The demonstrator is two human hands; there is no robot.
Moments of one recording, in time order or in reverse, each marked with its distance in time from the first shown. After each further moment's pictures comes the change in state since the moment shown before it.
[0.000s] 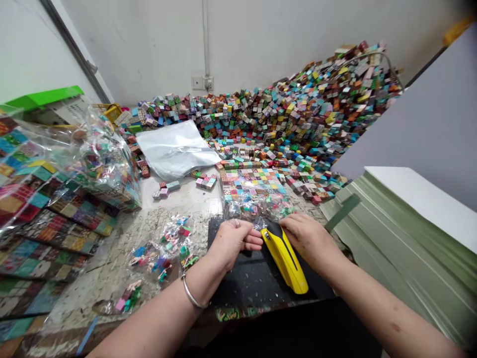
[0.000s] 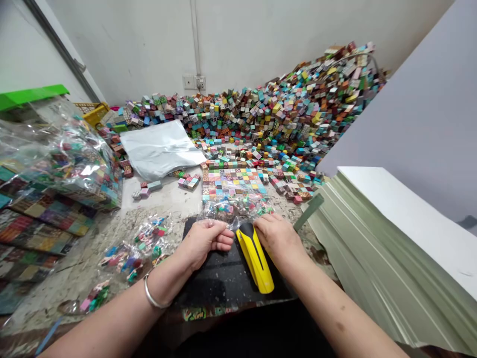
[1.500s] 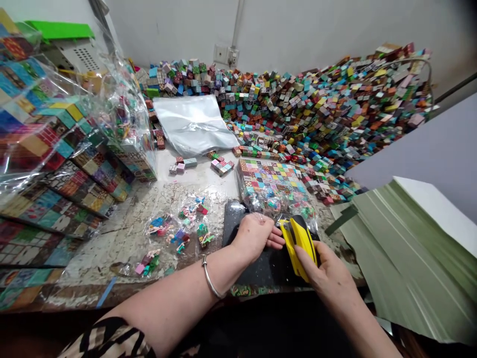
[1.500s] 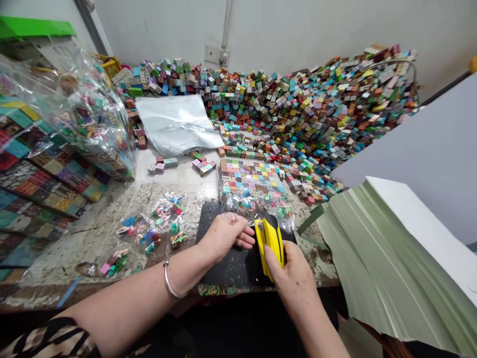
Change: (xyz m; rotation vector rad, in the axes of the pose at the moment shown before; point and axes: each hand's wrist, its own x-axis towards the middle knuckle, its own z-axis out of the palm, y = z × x) left_hand -0.011 -0.009 0.006 -0.072 -0.028 -0.060; right_hand -0.048 -0.066 0.000 0.393 -0.032 0.693
